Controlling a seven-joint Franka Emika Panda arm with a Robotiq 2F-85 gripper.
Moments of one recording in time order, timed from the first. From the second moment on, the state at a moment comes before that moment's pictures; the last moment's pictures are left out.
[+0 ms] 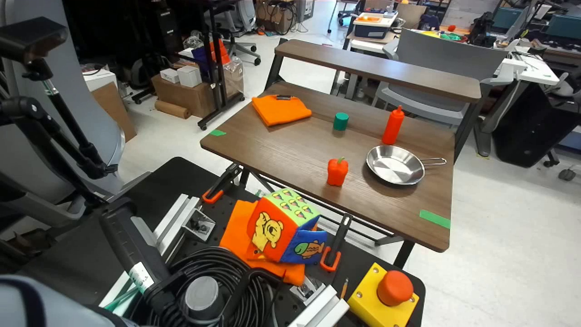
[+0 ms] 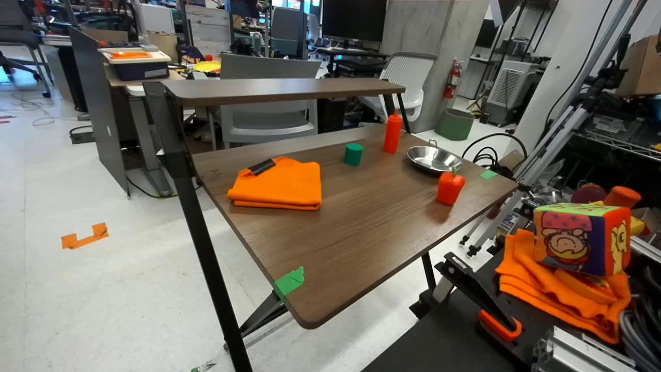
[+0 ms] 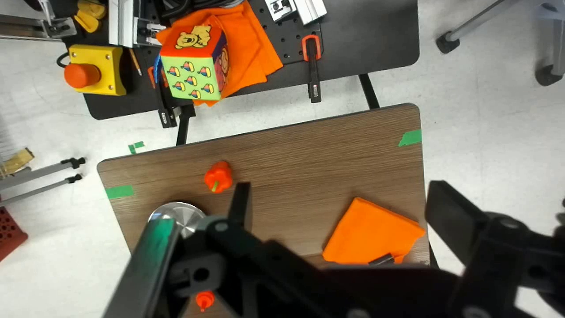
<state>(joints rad) 0.06 -0.61 0.27 -2.34 0.08 1.71 0.40</state>
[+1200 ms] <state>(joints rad) 0.04 -0.44 0.27 -2.32 -0.02 1.93 0.50</state>
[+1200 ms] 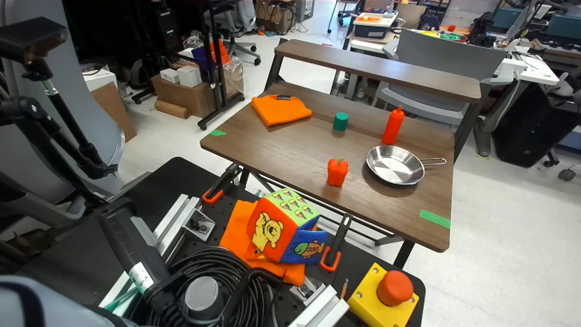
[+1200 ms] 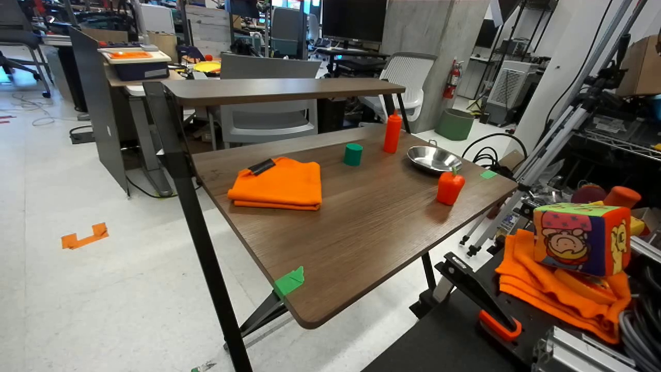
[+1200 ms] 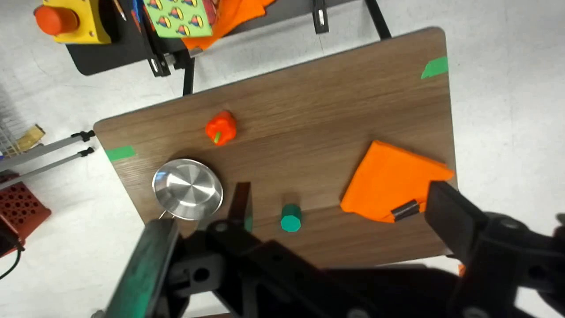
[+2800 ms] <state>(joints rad) 0.25 0.74 0.05 -1.54 -0.10 2.08 0.70</state>
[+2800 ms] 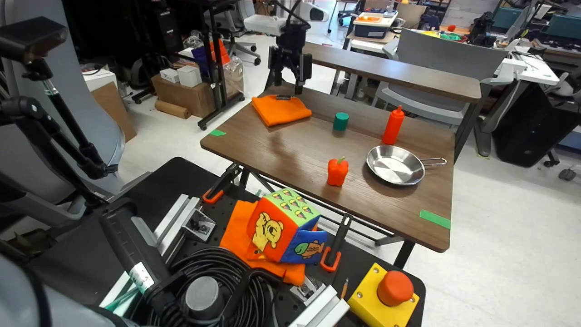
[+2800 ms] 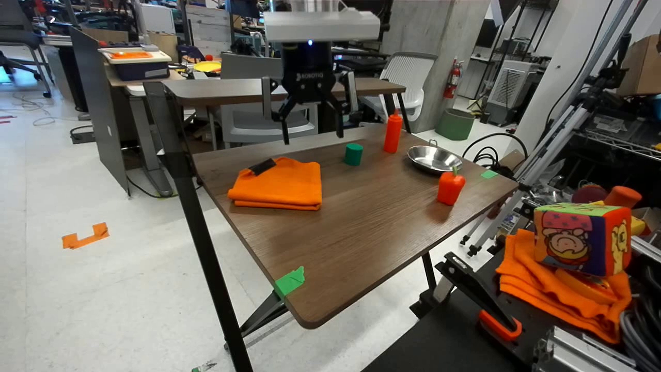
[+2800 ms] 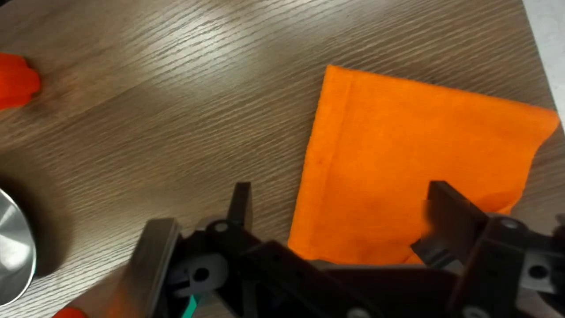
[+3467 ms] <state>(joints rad) 0.32 1.06 0.00 -1.18 -0.10 1.82 0.71</state>
